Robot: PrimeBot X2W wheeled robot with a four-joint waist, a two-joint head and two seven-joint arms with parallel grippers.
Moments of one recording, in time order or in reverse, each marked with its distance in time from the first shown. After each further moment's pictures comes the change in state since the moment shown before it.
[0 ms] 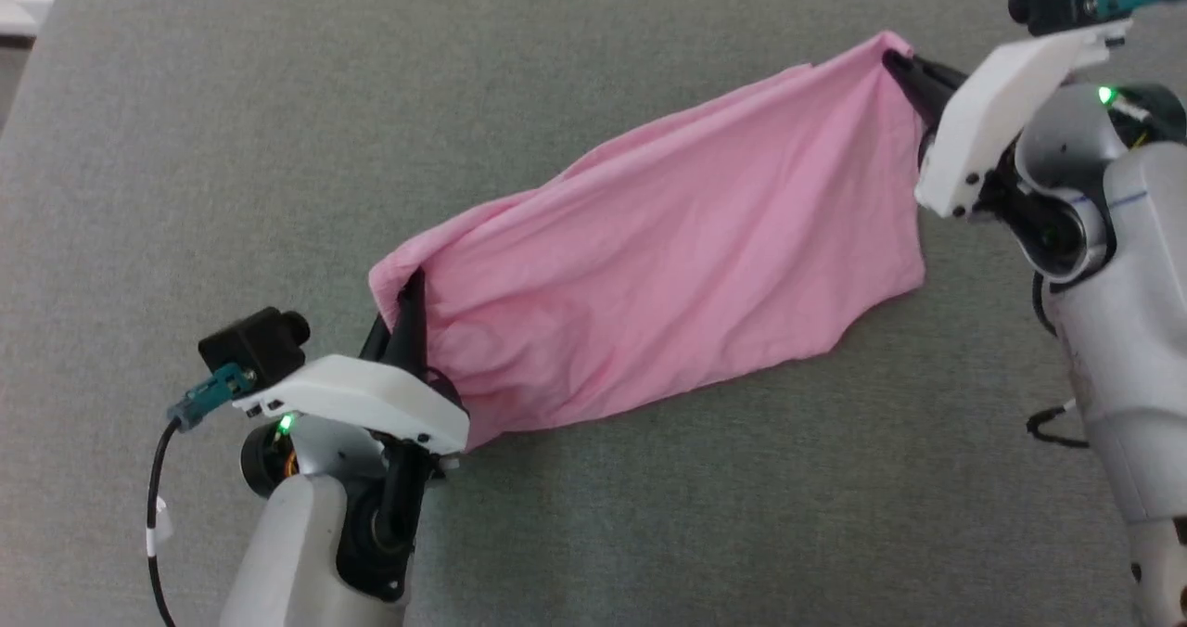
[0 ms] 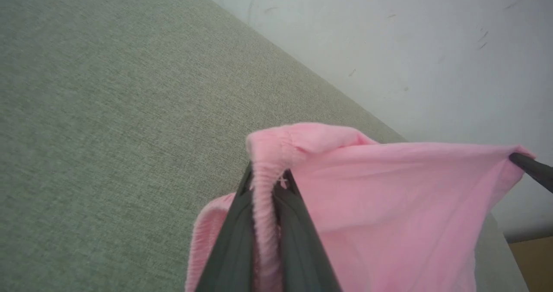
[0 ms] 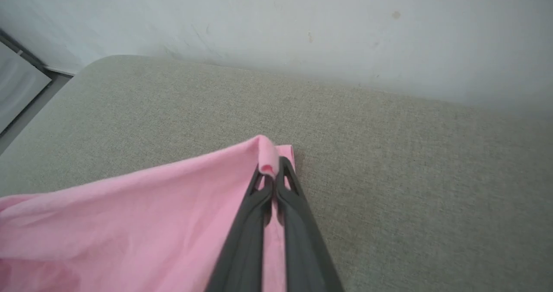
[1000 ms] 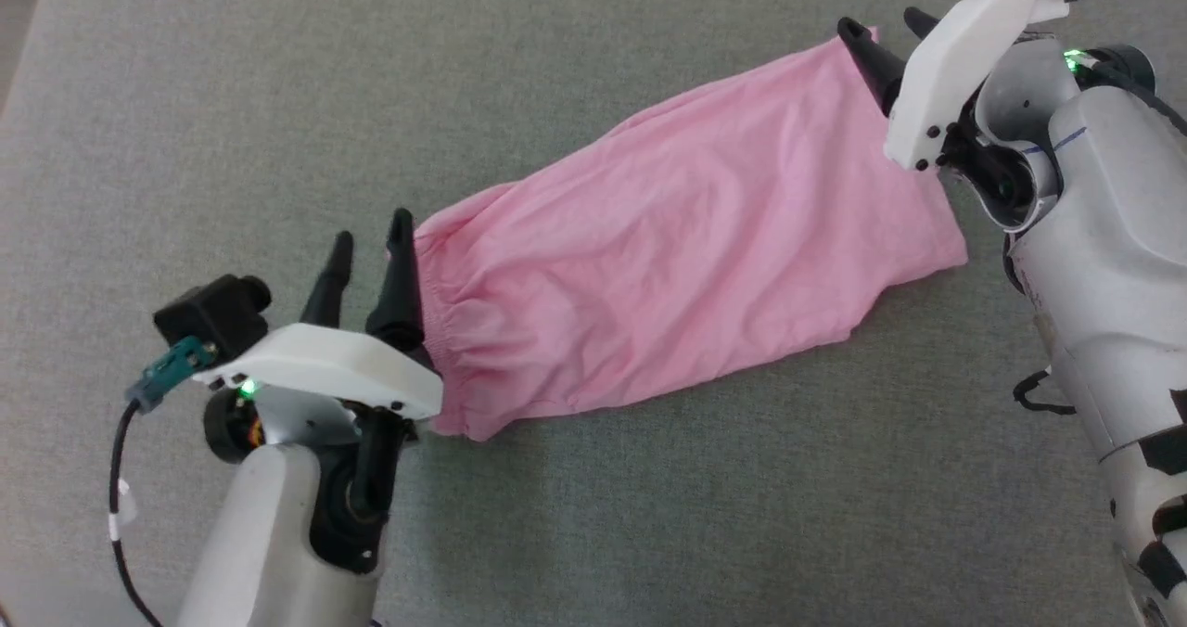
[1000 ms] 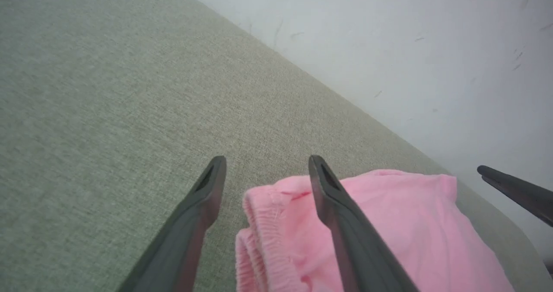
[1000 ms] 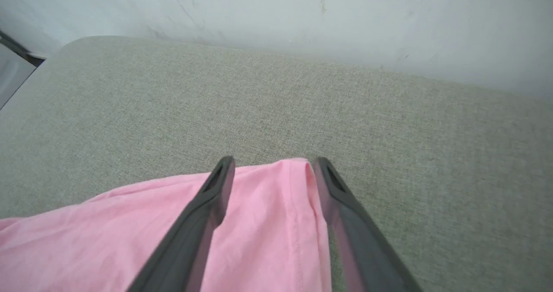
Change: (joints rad) left arm -0.054 0.034 0.002 -0.021 -0.010 0.023 -0.044; right arm -0.208 0.059 0.070 0.367 -0.030 0.000 -0.157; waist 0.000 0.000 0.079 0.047
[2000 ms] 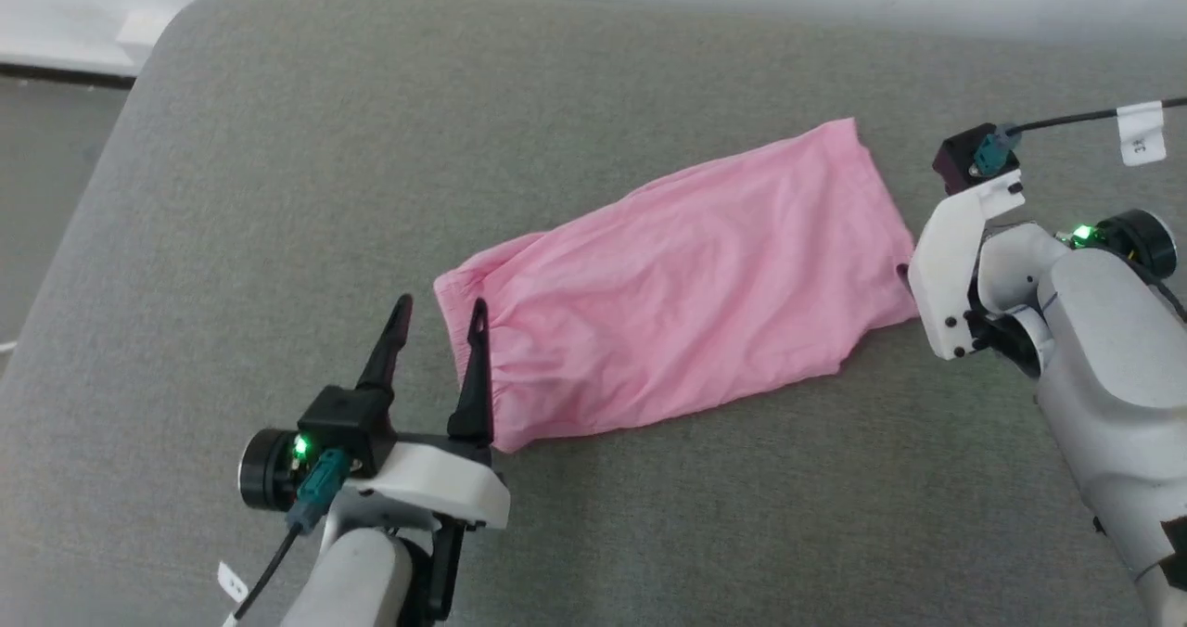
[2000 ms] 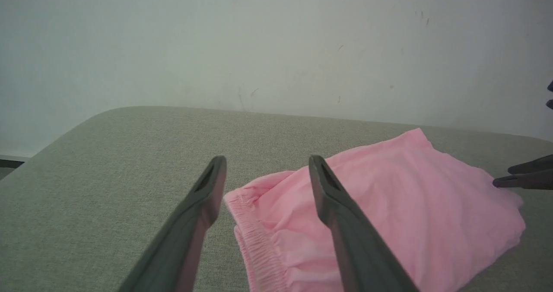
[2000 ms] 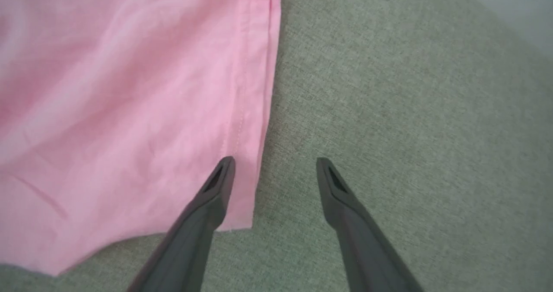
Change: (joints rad) left arm 0.116 0.067 -0.195 0.040 0.371 0.007 -0.237; right arm 0.247 -0.107 0.095 -0.070 -0.216 0.000 0.285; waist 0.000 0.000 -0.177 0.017
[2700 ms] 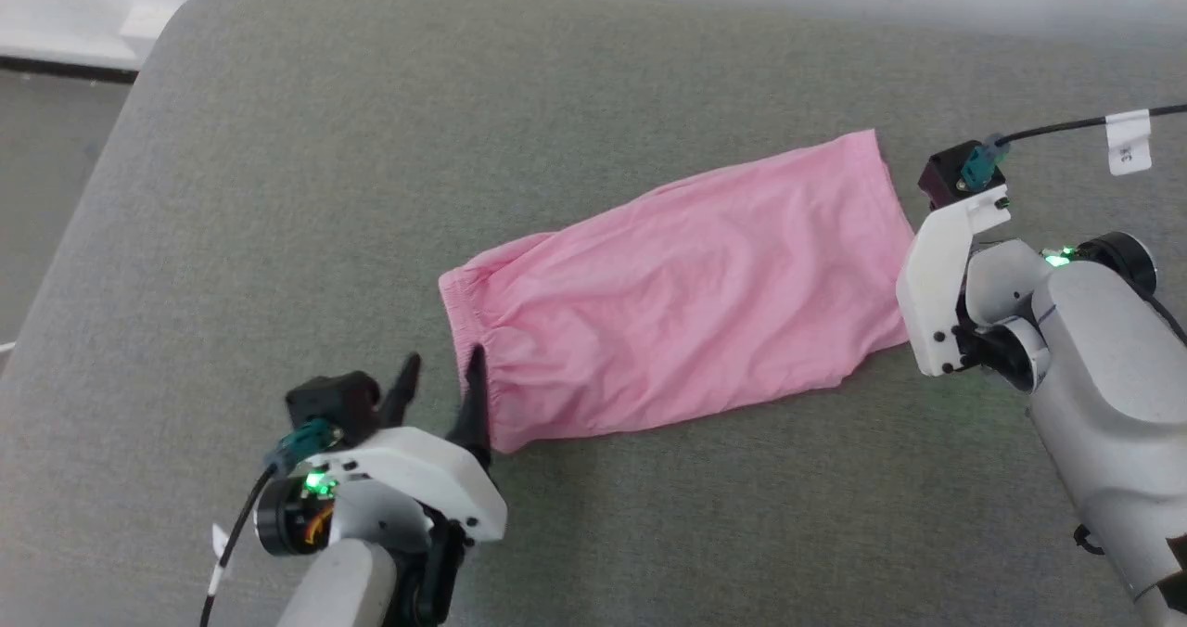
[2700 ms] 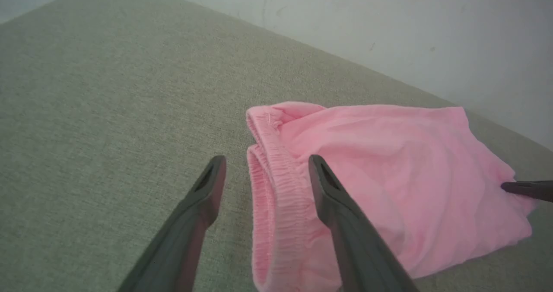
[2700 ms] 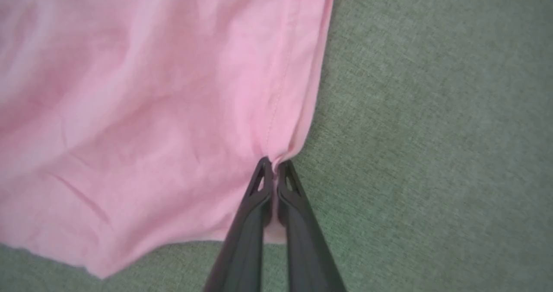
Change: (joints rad) left arm 0.017 -0.035 0.049 0.011 -0.190 0.021 0.230; right arm 0.030 -0.008 0.032 -0.061 0.102 -0.002 0.117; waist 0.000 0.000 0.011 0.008
